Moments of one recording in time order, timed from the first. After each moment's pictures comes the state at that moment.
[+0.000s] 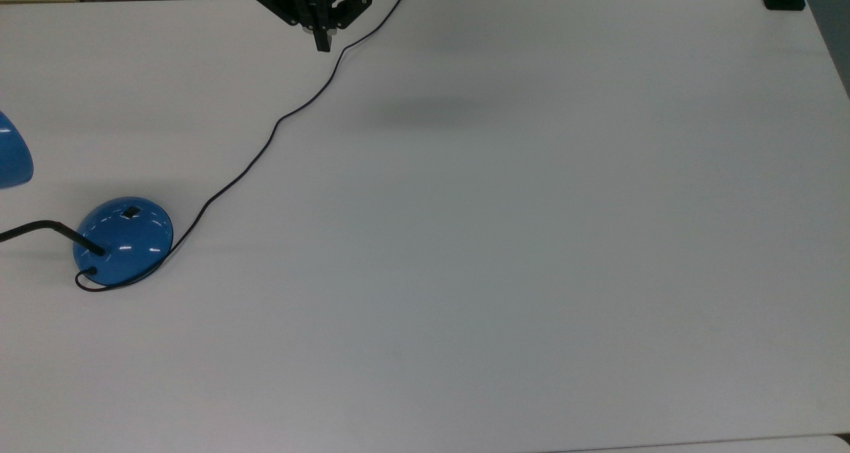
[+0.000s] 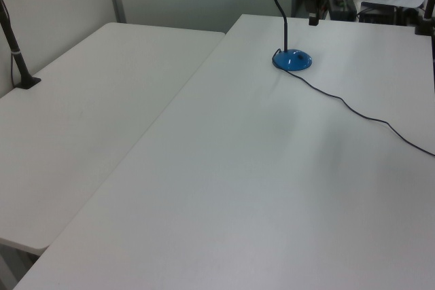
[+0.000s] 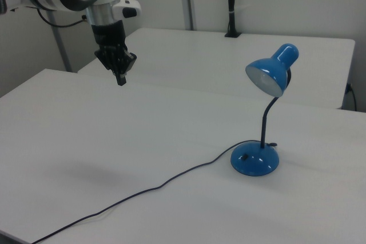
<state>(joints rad) 0.07 0.09 -0.08 -1.56 0.00 1.65 0.04</state>
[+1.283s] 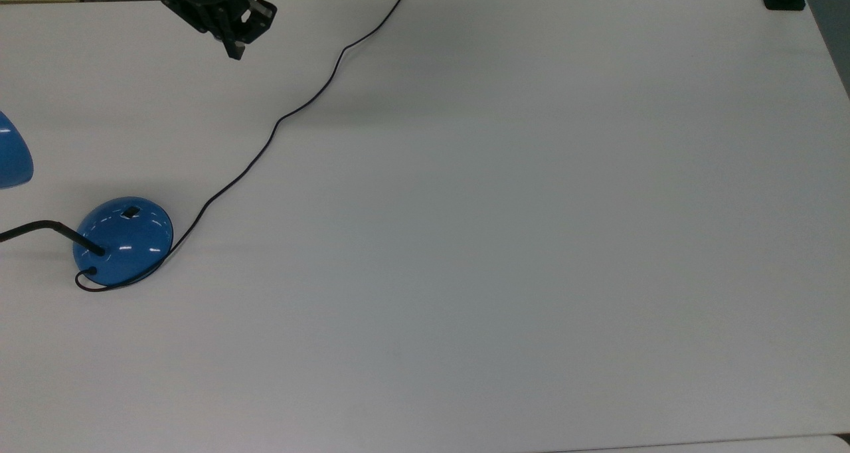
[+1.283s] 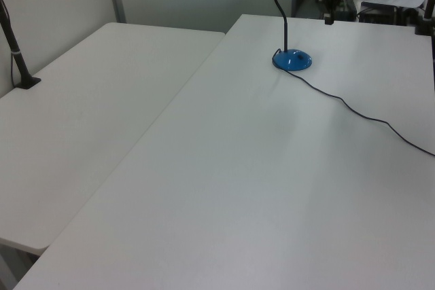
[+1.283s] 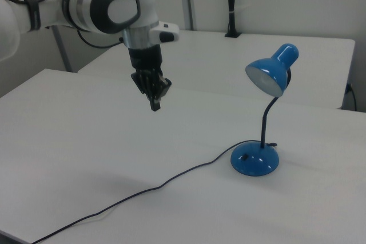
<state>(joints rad) -0.11 0.10 -0.09 -1.65 -0.05 1.70 0.04</state>
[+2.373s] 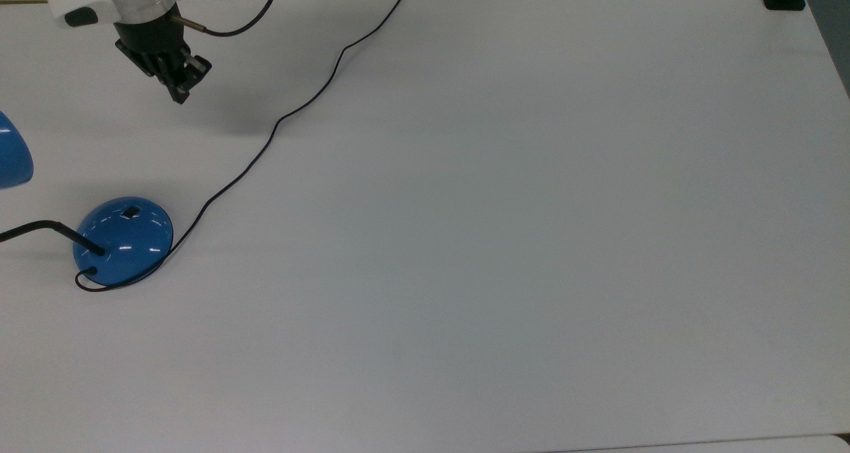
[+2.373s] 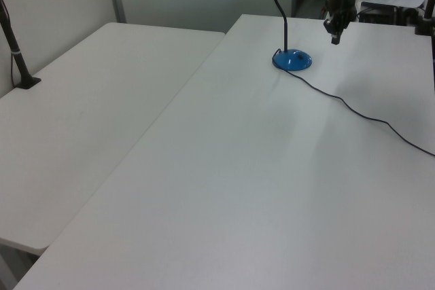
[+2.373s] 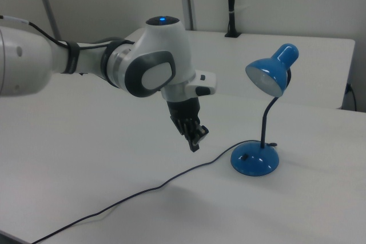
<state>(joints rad) -0.28 0.12 -0.09 -1.90 -0.05 2.11 0.04</state>
